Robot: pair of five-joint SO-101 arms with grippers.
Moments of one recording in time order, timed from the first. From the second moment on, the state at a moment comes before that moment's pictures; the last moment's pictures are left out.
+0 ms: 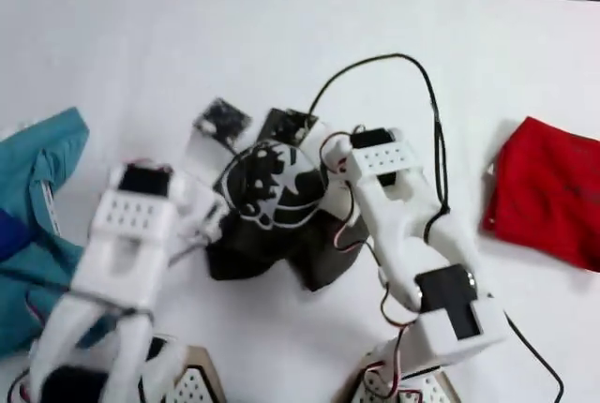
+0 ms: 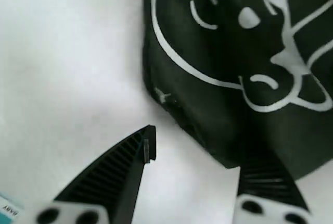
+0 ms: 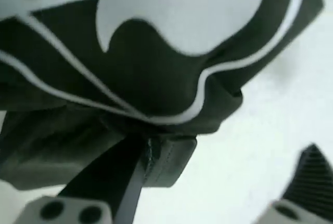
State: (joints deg) left arm 2.4 -31.6 47.4 66.2 -21.3; right arm -18.1 5.9 24.8 64.3 45.4
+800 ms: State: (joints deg) left arm -9.8 -3.8 36.2 63.0 -17.5; right arm -14.9 -14.7 -3.0 82.2 41.8
